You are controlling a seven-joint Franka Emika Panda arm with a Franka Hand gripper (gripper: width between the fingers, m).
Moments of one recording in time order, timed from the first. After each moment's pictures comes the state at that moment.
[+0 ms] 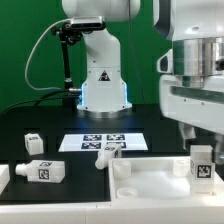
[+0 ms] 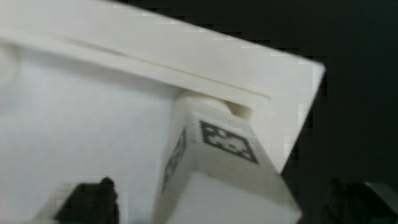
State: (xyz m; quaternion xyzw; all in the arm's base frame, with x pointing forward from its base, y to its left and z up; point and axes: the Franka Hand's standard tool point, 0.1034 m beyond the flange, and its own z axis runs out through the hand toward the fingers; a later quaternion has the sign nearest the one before) arm 0.638 0.116 0.084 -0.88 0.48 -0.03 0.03
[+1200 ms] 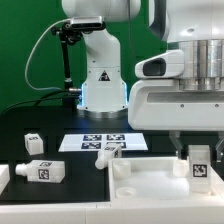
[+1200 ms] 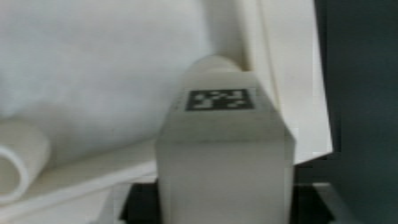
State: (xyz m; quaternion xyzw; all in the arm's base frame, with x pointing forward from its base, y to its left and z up) arm 0.647 0.104 0.083 -0.97 0.23 -0.05 0.02
